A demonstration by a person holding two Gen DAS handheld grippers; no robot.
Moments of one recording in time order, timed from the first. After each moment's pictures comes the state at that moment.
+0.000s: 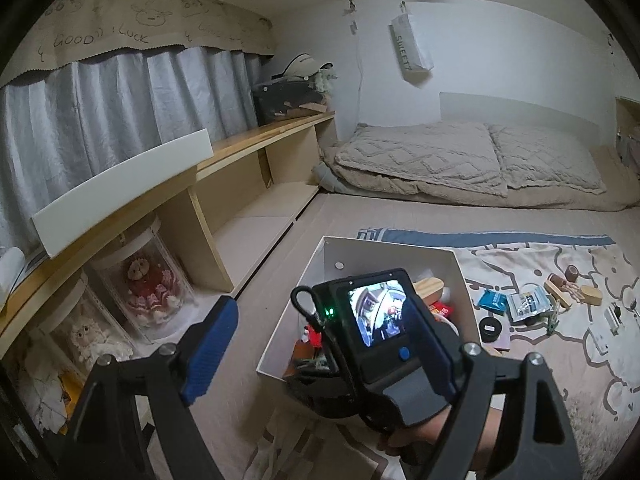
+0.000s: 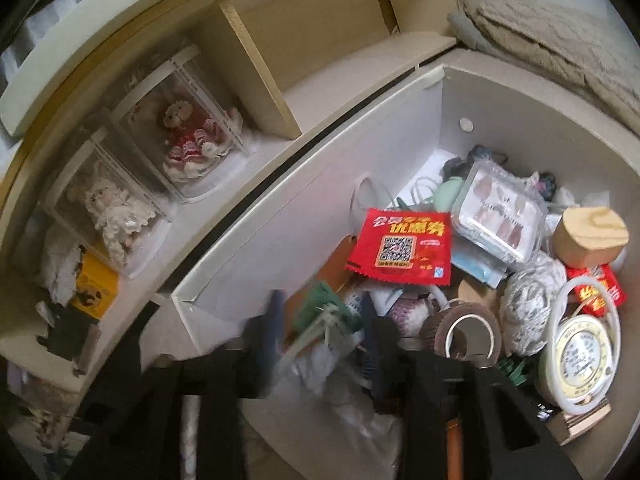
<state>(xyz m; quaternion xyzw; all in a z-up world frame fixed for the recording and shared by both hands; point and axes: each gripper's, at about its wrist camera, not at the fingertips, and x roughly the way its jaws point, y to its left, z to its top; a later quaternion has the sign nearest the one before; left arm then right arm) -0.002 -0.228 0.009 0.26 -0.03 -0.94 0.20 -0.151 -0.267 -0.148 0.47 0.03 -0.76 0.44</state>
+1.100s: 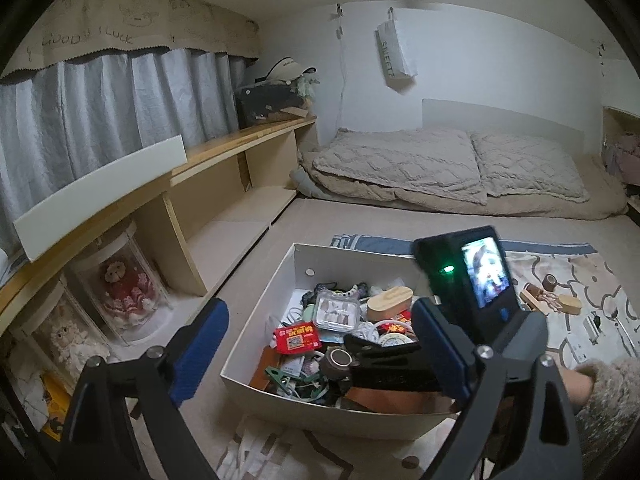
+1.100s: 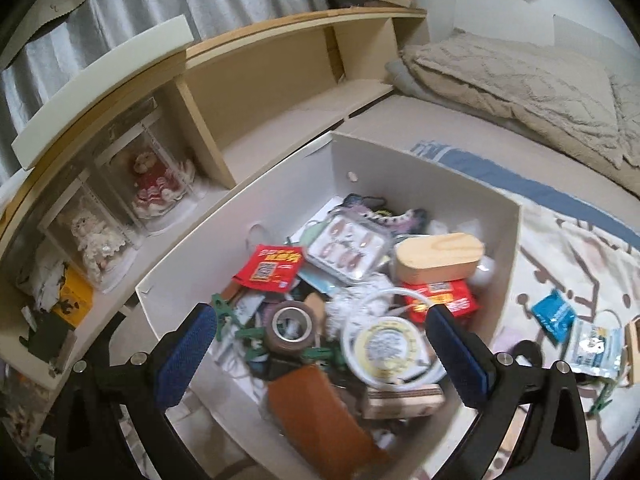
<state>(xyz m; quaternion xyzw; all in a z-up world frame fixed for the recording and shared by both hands) -0.013 -0.203 0.016 0.26 -0.01 -0.95 0.17 -0.179 -0.152 -0.102 0.41 0.04 -0.83 0.39</state>
